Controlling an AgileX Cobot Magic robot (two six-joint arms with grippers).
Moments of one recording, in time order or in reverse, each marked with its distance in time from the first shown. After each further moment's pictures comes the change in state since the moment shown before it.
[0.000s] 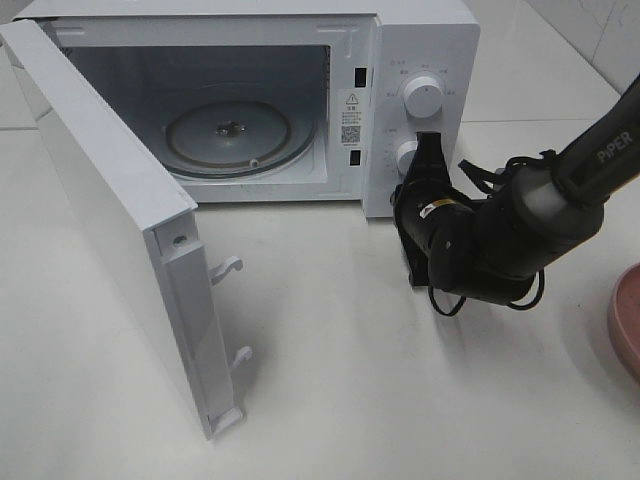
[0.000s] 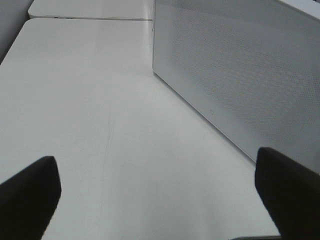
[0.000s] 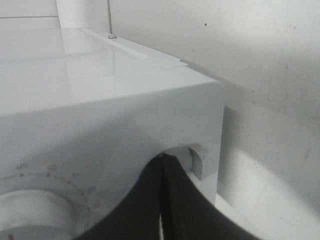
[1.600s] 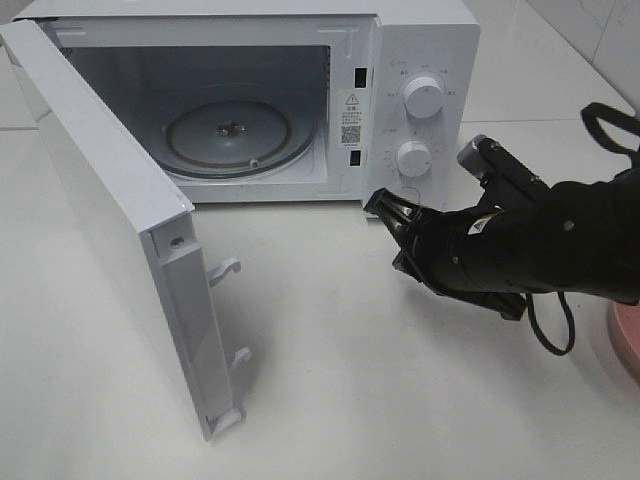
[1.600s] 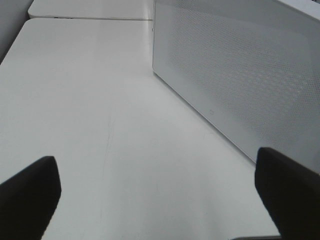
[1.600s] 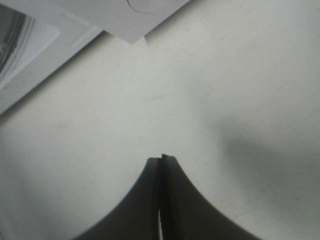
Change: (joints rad) left arm 0.000 0.000 0.000 0.000 0.000 0.000; right arm 0.022 -0.416 0.250 -0.045 0.593 -0.901
